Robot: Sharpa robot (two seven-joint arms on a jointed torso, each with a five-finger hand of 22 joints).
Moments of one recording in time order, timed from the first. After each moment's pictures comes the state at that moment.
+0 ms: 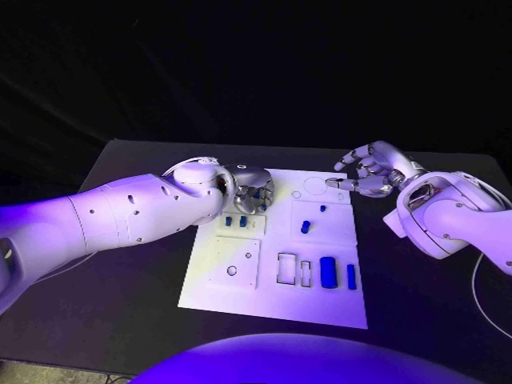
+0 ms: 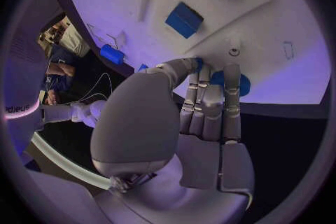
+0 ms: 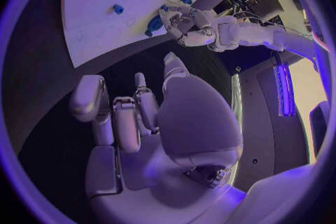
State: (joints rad) left arm 1.14 -0.59 -0.05 1.26 -1.59 -0.06 0.03; left_hand 1.49 -0.20 0.59 0.07 0.29 0.94 0.15 0.40 0.26 1.05 0.08 0.45 0.12 1.29 0.01 1.40 0.82 0.17 0.90 0.12 1.16 0.69; right arm 1.25 -0.92 -0.16 1.69 -1.13 -0.57 -0.23; right_hand 1.34 -0.13 -0.06 0.30 0.27 0.88 0.15 0.27 0.38 1.39 0.06 1.33 1.31 1.46 -0.01 1.51 1.31 0.09 1.35 0.09 1.12 1.22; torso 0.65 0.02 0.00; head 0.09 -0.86
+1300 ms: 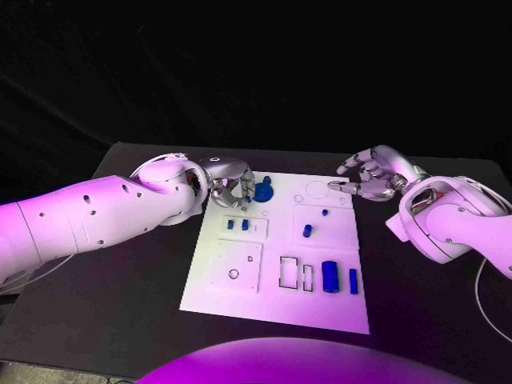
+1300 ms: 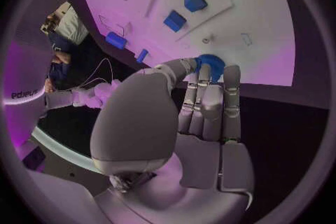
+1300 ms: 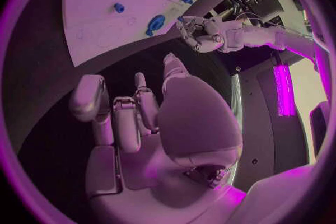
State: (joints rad) left arm 1.13 -0.76 0.00 1.39 -1.52 -0.12 0.03; left_hand 1.46 -0.20 0.58 0.07 0.28 0.96 0.15 0.39 0.27 1.07 0.08 0.43 0.12 1.31 0.01 1.40 0.82 0.17 0.91 0.12 1.18 0.71; right arm 1.25 -0.92 -0.16 1.68 -1.13 -0.57 -0.23; right_hand 1.34 -0.12 -0.06 0.30 0.27 0.88 0.15 0.27 0.38 1.39 0.06 1.33 1.31 1.46 -0.01 1.51 1.31 0.09 1.35 0.09 1.12 1.22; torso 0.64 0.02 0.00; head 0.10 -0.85
